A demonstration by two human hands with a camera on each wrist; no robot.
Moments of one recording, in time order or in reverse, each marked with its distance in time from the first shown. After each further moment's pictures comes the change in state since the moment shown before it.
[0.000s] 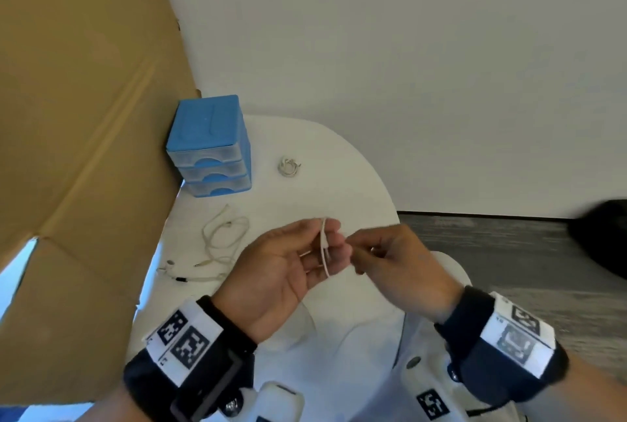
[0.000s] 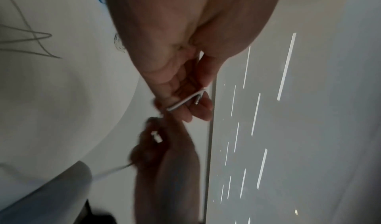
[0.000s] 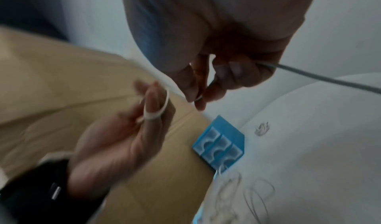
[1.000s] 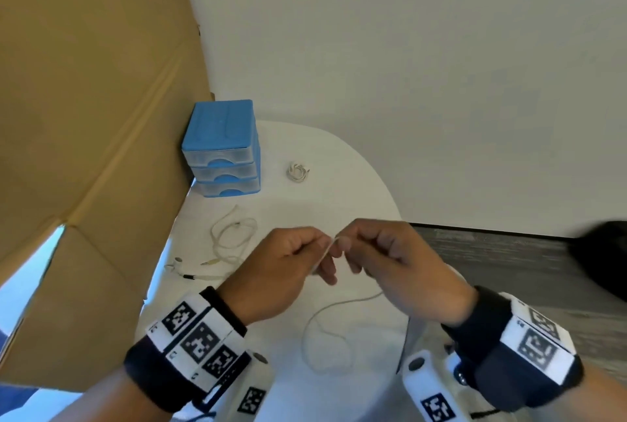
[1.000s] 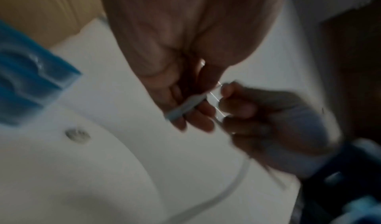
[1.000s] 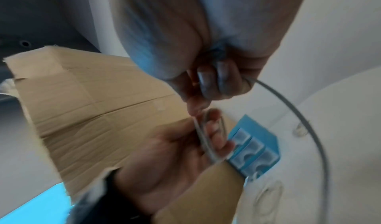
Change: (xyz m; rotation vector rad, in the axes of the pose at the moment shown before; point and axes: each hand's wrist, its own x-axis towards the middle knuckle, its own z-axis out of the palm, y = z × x) left_hand 0.005 0.007 -0.029 0.898 -0.061 0.263; right_hand -0.002 -0.029 0.003 0.119 -0.104 -0.190
